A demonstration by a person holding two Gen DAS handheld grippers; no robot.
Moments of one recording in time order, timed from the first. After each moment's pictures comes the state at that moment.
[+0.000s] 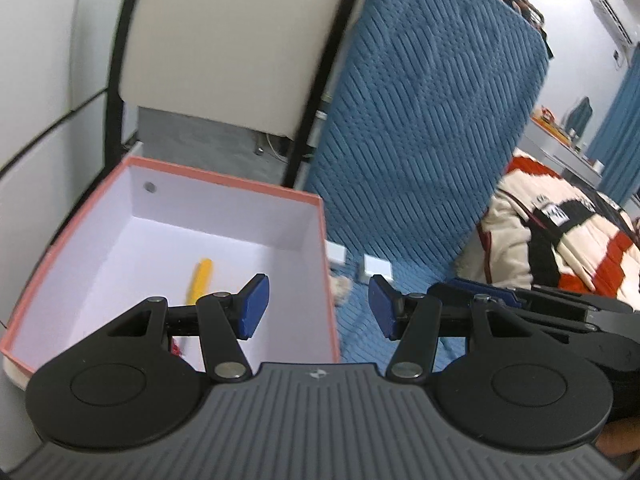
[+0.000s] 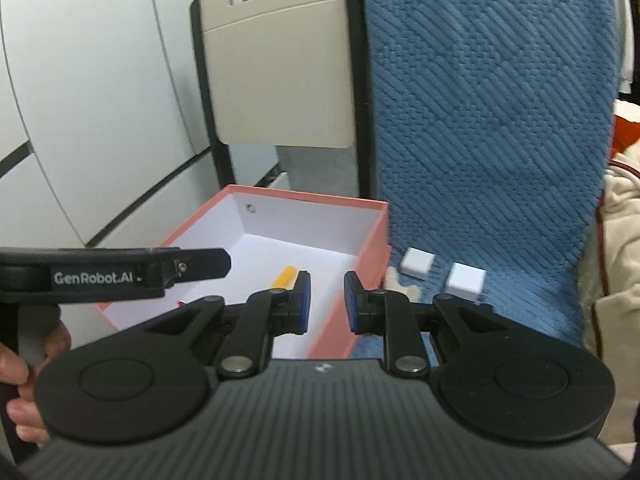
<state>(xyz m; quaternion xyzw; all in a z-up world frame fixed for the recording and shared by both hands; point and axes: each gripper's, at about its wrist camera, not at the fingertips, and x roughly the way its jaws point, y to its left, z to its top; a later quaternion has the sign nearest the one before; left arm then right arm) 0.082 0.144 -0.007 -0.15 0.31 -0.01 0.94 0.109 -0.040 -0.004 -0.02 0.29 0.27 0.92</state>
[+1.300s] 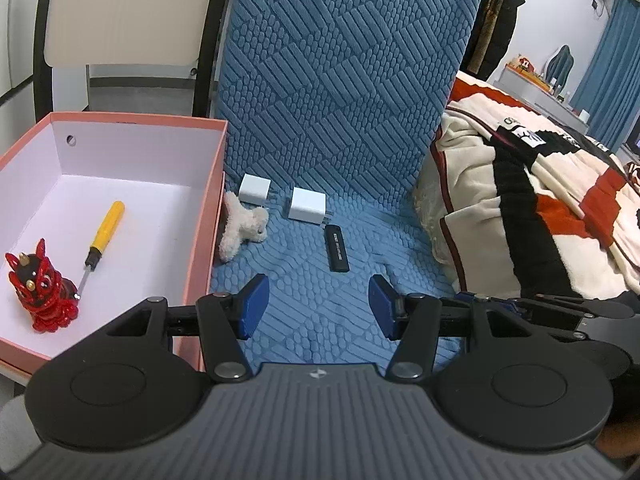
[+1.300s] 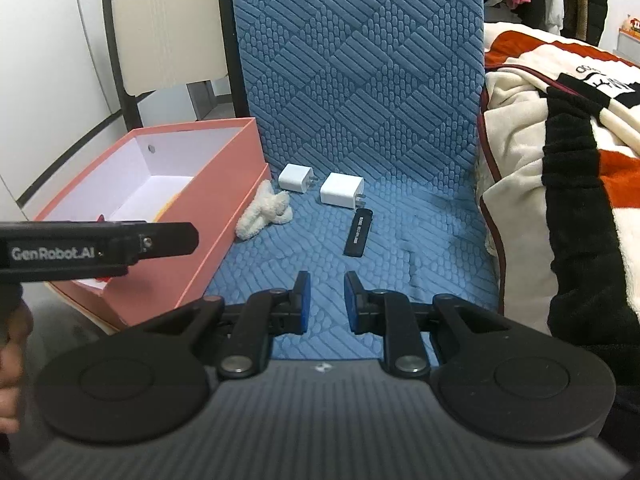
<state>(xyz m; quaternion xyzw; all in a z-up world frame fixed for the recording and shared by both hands) 0.094 0.015 -0.065 -0.11 0.35 -0.04 0.93 0.104 -0.166 -0.071 -0.01 0.34 0.19 0.92</state>
